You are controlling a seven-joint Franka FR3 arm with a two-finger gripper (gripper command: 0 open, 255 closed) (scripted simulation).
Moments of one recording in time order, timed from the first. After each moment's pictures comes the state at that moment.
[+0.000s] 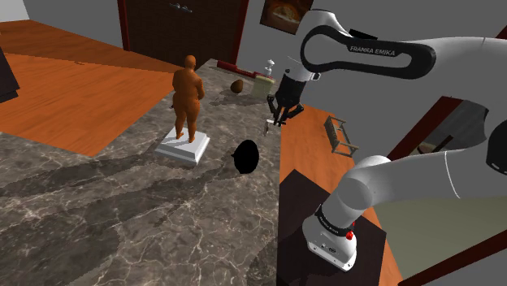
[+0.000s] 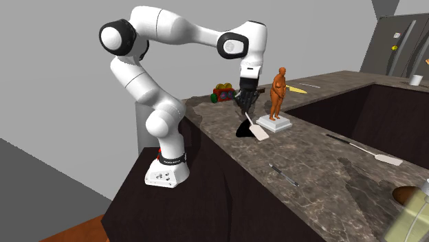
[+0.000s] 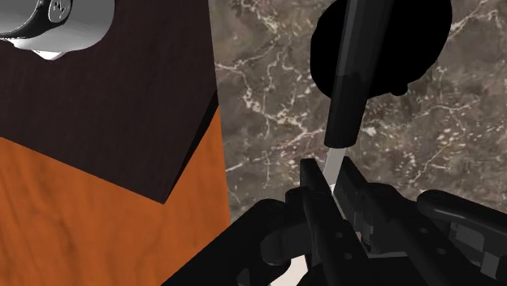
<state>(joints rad) -0.21 -0.68 0.16 -2.49 0.16 1.77 0.94</state>
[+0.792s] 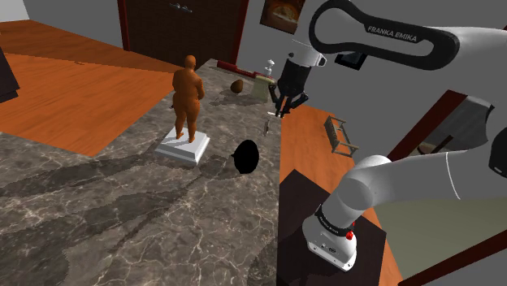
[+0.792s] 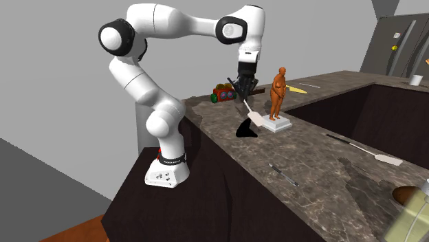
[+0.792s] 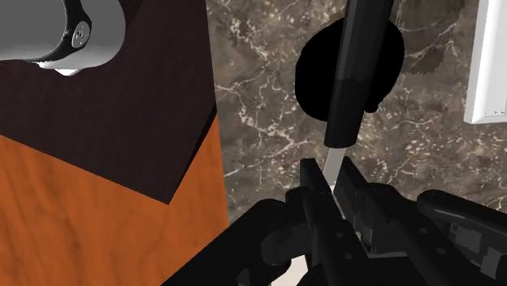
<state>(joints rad) -0.19 -0.70 0.19 -2.37 0.18 1.64 1.00</state>
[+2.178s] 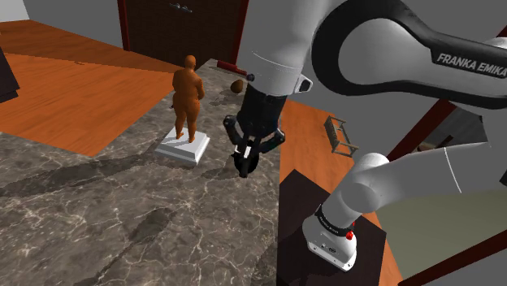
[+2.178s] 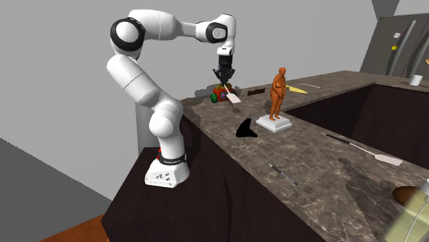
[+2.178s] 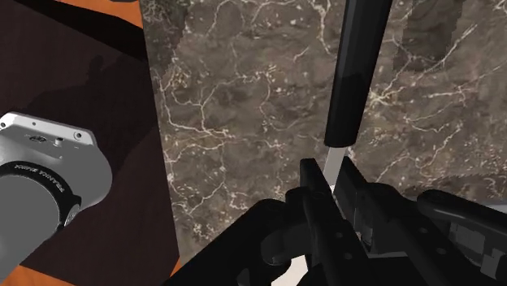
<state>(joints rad) -0.05 -0.66 0.64 -2.22 0.44 1.65 1.51</state>
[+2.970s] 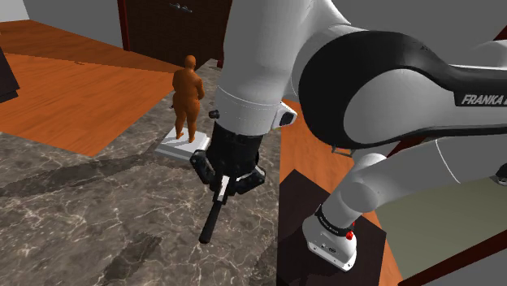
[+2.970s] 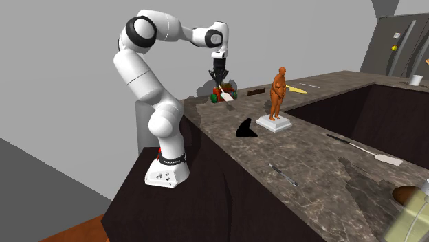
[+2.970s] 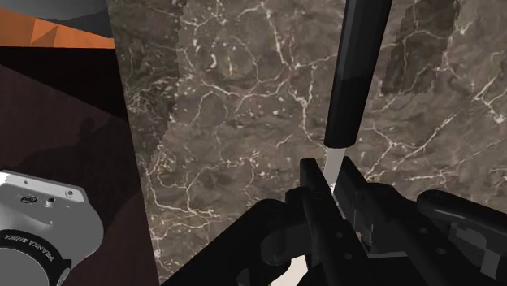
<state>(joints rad) -0.08 -0.52 0.89 -2.11 0.47 1.75 1.71</state>
